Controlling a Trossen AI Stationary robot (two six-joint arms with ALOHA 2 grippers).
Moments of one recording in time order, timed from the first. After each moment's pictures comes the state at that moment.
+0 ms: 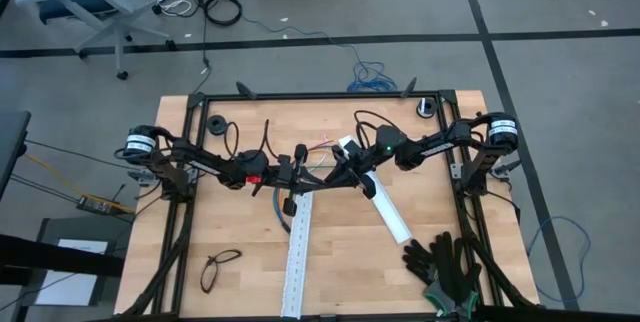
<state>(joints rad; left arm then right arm) -0.01 1.64 0.60 1.18 0.17 0.07 -0.17 1.71 0.69 1.15 -0.71 0.45</state>
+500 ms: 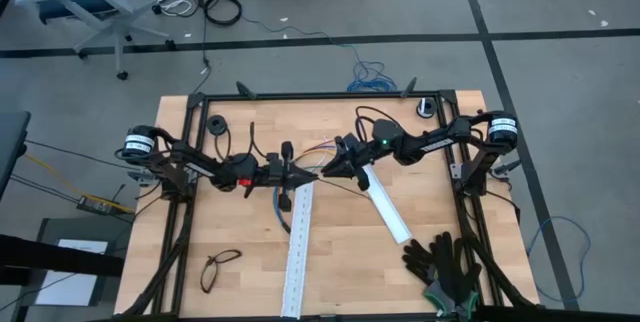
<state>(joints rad) -0.01 1.63 0.45 1.32 -0.01 0.04 -0.23 1.71 0.69 1.02 -0.63 0.38</state>
